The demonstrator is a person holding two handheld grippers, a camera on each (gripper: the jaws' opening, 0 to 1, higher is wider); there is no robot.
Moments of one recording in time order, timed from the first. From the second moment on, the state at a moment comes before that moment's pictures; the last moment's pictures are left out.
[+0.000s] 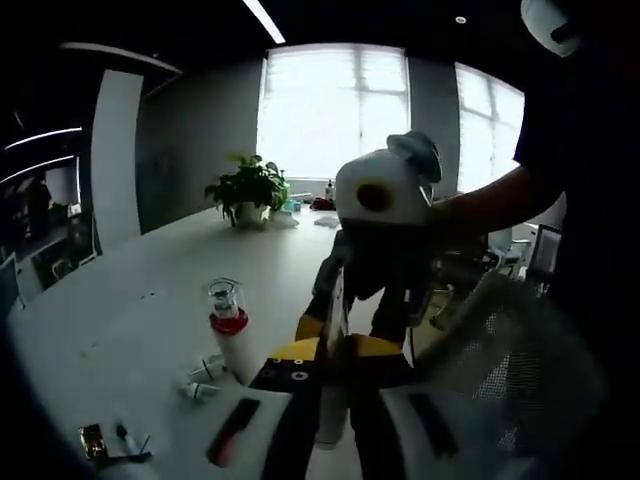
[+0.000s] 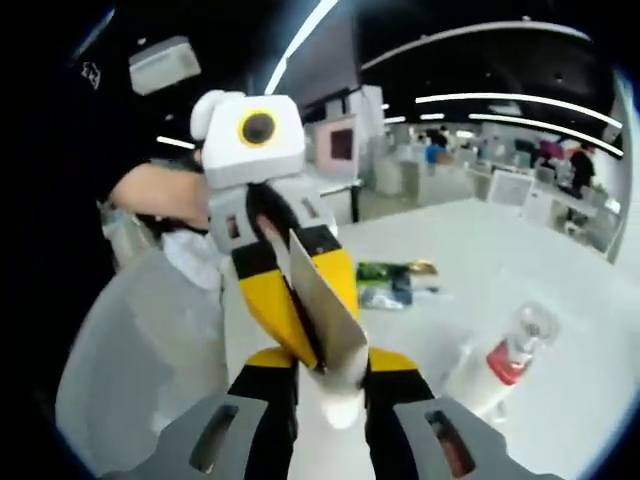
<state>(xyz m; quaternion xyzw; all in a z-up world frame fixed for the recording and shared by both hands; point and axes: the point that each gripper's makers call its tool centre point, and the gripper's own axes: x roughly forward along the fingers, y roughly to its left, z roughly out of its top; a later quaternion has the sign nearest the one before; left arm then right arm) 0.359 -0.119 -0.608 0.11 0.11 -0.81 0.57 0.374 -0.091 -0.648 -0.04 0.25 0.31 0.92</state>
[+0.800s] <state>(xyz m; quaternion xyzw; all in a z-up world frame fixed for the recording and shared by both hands) 0.392 -0.146 -0.636 0.16 0.08 -0.81 0.56 0.414 -0.124 -0.675 -0.16 0.25 0.25 0.92</state>
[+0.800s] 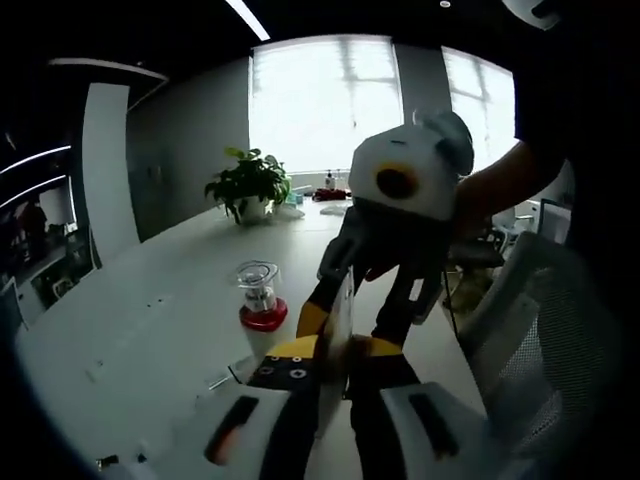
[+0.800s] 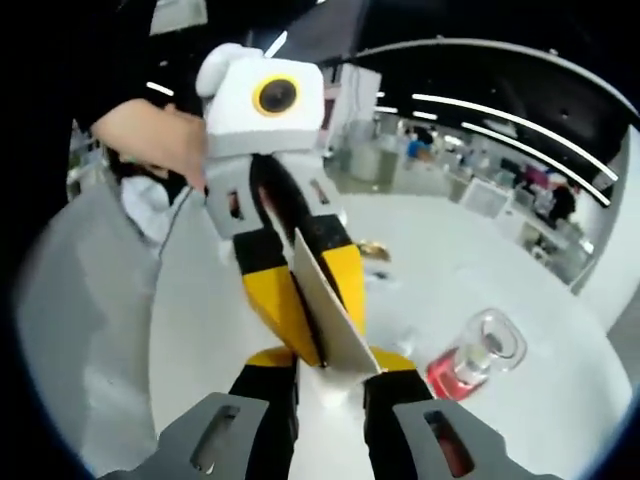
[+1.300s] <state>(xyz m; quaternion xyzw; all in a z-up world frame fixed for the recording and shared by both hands) 0.400 -0.144 -0.628 0.16 0.07 -0.80 0.58 0.423 -0.128 -0.669 -0.22 0.26 0.25 0.91</state>
